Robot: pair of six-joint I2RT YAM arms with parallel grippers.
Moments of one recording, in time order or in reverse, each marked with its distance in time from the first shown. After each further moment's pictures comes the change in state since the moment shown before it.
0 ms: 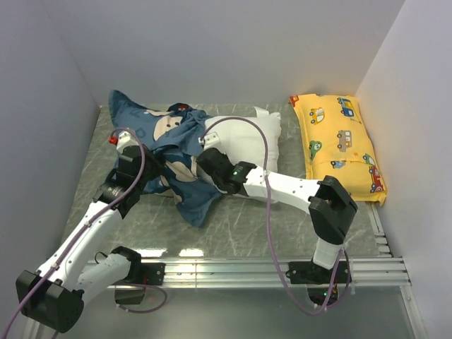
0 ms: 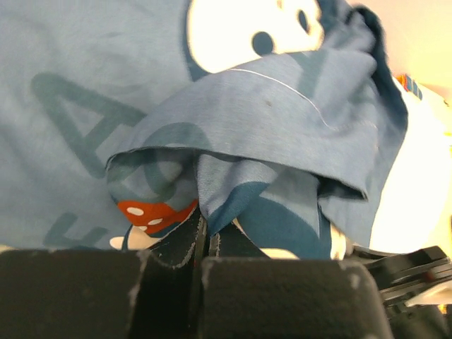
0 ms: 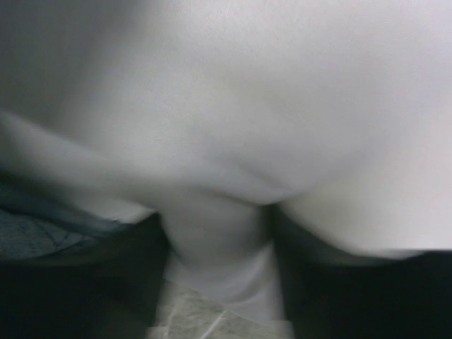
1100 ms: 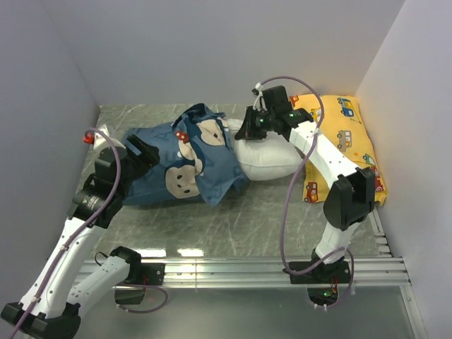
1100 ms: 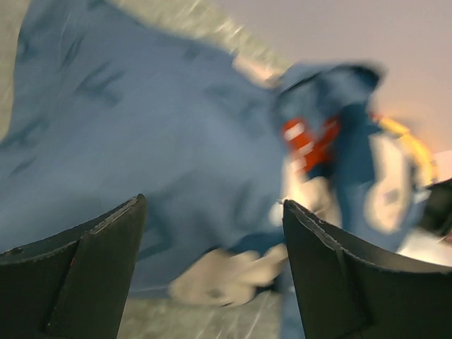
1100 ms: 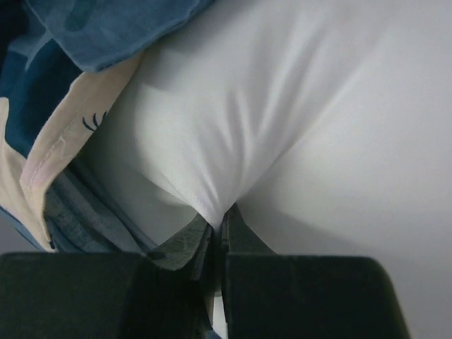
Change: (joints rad) left arm -0.003 -0.120 0.242 -0.224 -0.069 0.056; right arm -0.524 -0.022 0.355 -0.298 -0.919 0.202
